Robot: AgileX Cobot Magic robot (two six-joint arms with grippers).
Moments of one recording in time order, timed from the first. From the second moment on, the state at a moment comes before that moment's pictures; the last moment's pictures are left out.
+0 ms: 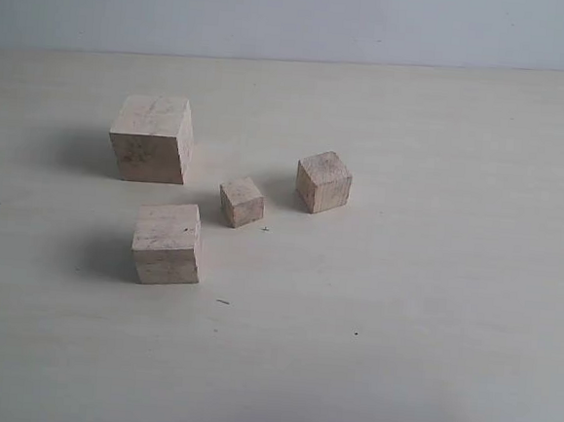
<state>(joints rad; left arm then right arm) 0.04 0.01 0.00 -0.03 0.37 -0.03 0.05 0.01 0.00 0.00 0.34 0.10</state>
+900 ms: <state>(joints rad) 0.04 0.01 0.00 -0.03 0.37 -0.03 0.05 0.01 0.00 0.00 -0.52 0.10</state>
